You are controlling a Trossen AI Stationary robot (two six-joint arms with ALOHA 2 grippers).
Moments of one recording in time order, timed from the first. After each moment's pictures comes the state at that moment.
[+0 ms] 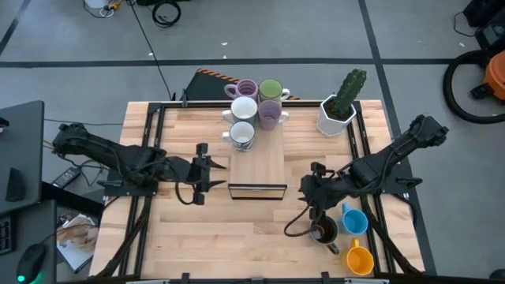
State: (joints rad) left arm -0.32 1.10 0.97 -0.36 -0.40 0.11; right arm 0.52 1.30 1.10 -0.81 0.33 0.59
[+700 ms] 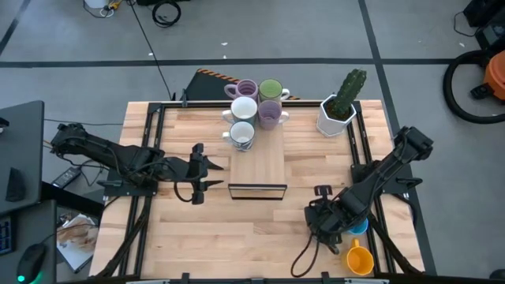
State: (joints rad) left arm -0.32 1.07 0.92 -0.37 -0.40 -0.11; right arm 0.68 1.57 1.27 -1.15 0.12 0.61
